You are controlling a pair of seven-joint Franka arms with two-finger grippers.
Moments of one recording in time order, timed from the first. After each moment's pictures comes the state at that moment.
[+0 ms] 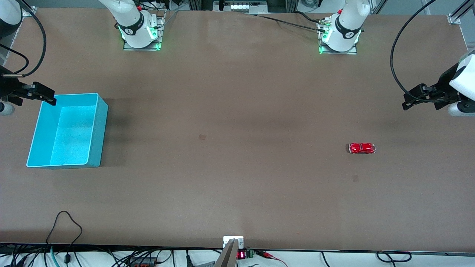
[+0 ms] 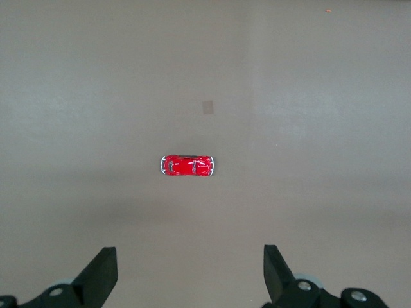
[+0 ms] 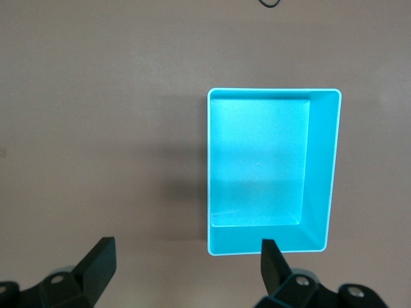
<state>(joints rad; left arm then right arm) 0.01 0.04 0.00 -1.62 -0.01 1.69 -0.03 -0.05 0.08 0.00 -1.58 -0.08 1.63 -0.09</state>
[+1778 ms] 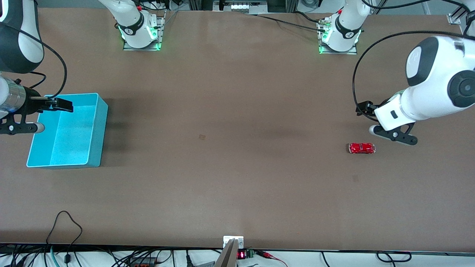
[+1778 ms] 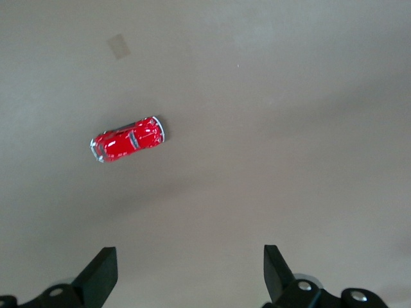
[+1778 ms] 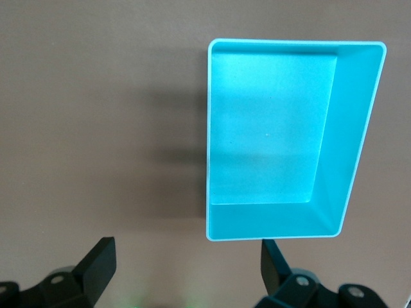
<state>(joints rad) 0.00 0.22 -0.10 -1.75 0.00 1.74 0.27 -0.05 0.22 0.00 -1.59 -0.10 1.58 -0.09</state>
